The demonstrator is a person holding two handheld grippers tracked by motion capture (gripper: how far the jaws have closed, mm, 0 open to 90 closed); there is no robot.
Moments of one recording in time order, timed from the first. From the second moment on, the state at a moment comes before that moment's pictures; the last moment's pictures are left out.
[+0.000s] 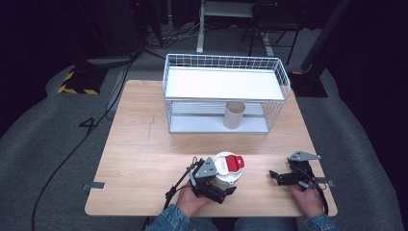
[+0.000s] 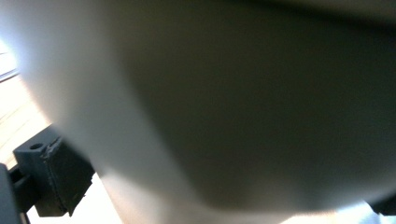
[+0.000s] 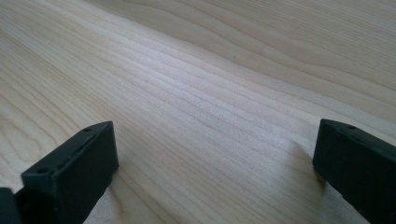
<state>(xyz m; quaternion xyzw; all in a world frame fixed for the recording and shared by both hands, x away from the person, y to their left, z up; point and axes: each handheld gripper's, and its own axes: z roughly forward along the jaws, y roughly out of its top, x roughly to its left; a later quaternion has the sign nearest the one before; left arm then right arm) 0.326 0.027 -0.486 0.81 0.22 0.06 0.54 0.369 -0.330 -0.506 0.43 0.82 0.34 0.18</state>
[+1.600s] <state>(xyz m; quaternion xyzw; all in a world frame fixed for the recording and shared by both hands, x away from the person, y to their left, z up) 0.319 0.031 -0.483 0.80 0.19 0.10 0.56 0.369 -0.330 -0.506 0.43 0.82 0.34 0.18</state>
